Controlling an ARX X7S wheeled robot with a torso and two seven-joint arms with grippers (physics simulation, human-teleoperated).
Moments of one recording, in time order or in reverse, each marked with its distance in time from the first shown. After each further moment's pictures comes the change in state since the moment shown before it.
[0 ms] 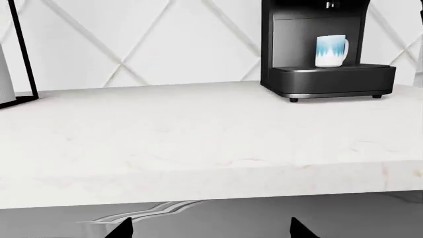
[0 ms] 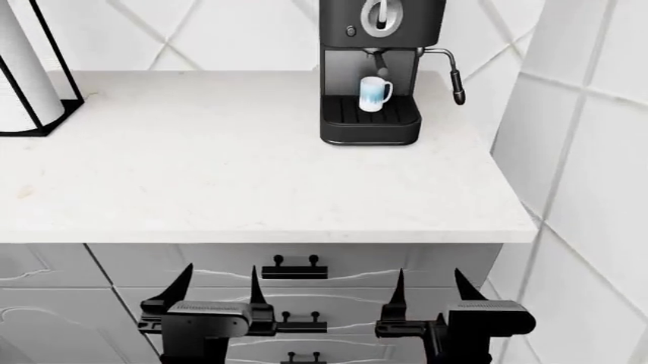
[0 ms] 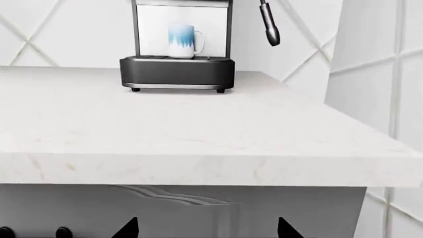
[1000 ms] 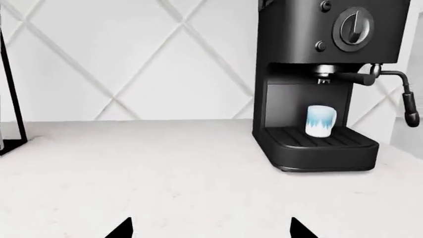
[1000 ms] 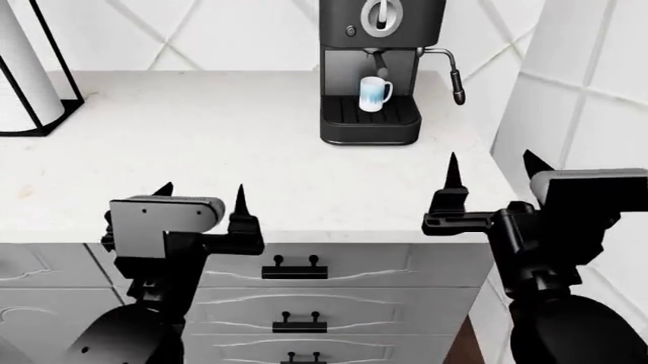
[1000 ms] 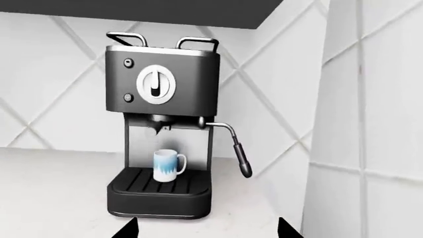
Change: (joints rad) left arm -0.311 -0.100 -0.083 0.577 -0.297 -0.850 -0.088; right arm 0.372 0.162 0.181 -0.733 0.267 0.932 0.062
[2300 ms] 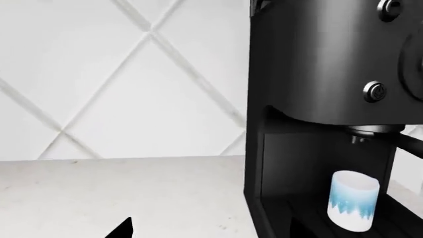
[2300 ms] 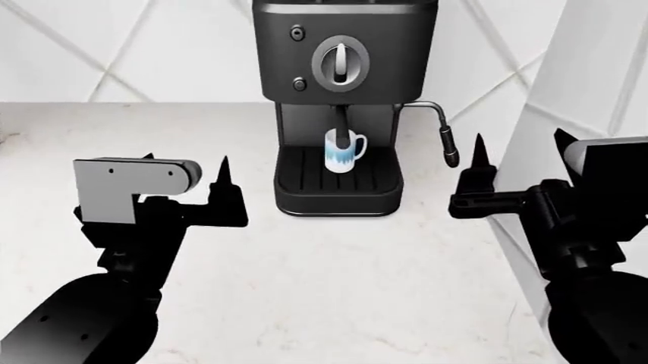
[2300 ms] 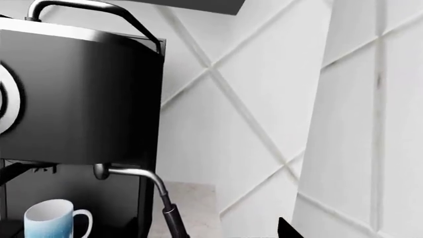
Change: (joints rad) left arm -0.154 -0.044 -0.091 0.072 -0.144 -0.214 -0.030; right arm 0.131 0.085 0.082 -0.040 0.100 0.199 -0.001
